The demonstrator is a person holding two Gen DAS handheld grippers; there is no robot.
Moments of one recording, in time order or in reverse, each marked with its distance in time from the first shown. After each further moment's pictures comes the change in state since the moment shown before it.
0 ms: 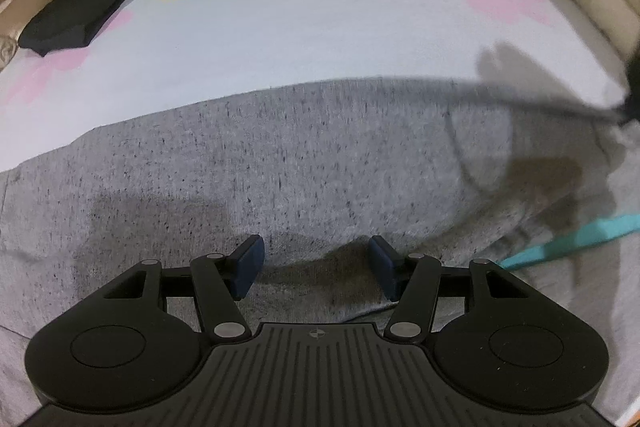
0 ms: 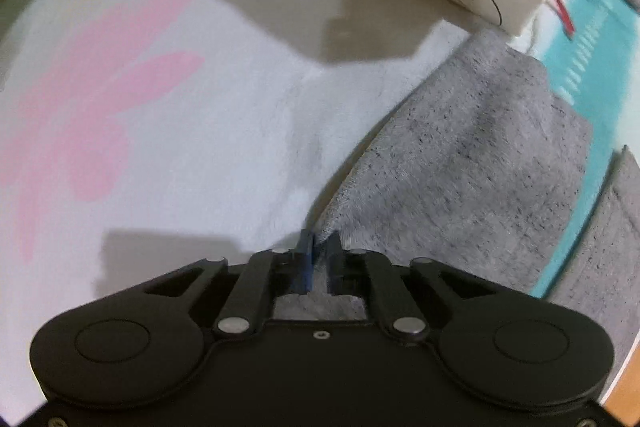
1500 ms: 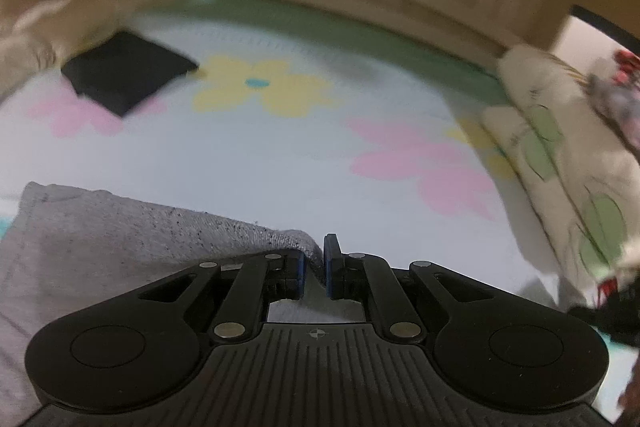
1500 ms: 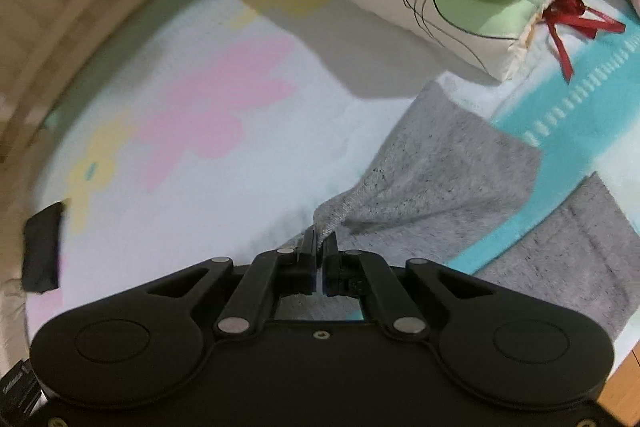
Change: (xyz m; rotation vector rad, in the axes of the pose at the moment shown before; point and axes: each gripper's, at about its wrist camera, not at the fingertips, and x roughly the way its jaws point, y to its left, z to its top) left arm -0.101 0.000 0.005 -0.240 -0.366 -0.131; right arm -0.119 -0.091 -0.044 -0.191 -0.128 0.368
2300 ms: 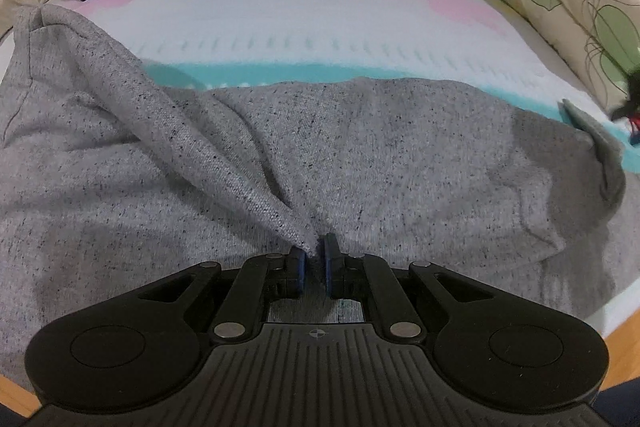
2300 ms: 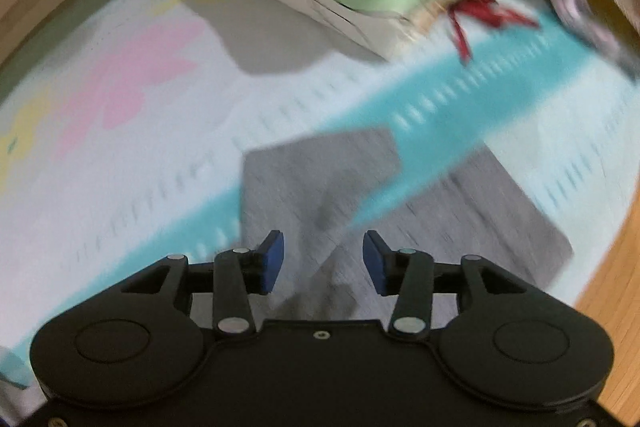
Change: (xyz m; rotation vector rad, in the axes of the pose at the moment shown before) left arm 0.032 0.015 -0.120 0.127 0.249 0.041; right arm 0.002 -0.032 -0.029 -0.074 -0.044 -0.271
